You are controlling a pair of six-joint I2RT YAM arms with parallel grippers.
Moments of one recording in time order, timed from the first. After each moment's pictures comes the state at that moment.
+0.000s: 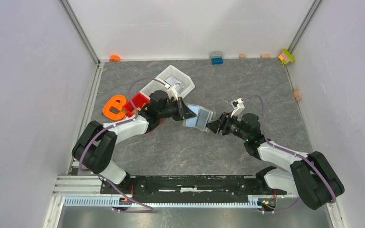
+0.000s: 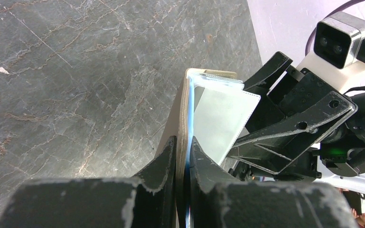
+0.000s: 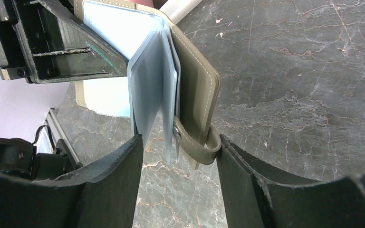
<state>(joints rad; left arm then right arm) -0.58 1.55 0.80 0.33 0.49 -0.74 0.44 1.17 0.29 0.60 -0.38 0.62</state>
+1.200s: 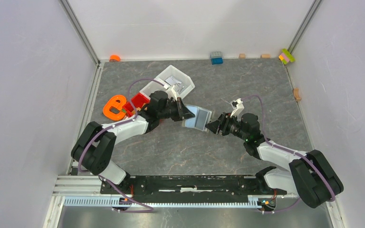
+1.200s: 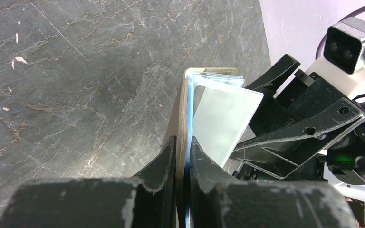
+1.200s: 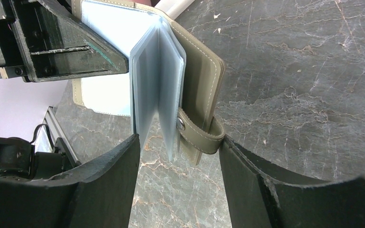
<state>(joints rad) -0.59 1.54 0.80 0.28 0.45 -0.74 0.44 1.19 0.29 0.60 -0.38 0.62</state>
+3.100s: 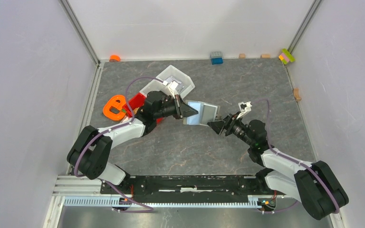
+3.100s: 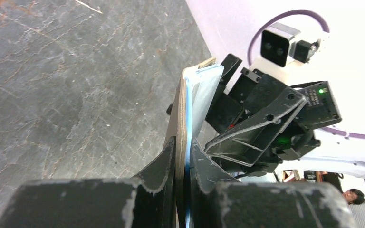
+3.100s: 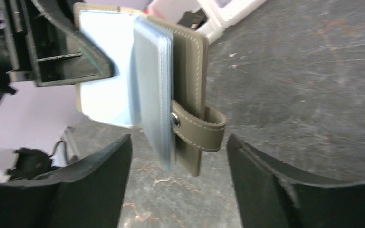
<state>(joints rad) -0.57 1.48 0.75 0.51 0.58 -0.80 0.43 1.06 0.20 0.74 -0.34 0.66</state>
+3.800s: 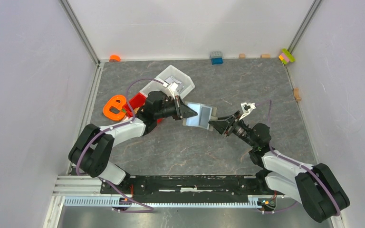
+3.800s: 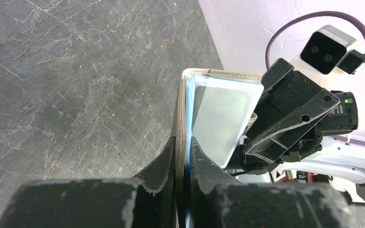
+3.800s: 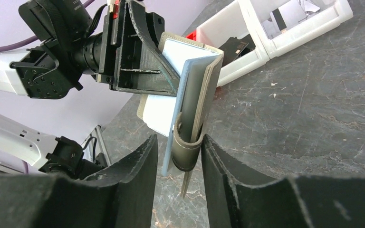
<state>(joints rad) -0.56 1.51 0.75 0.50 0.60 -0.83 0.43 1.05 0.16 0.98 -0.45 0.70</state>
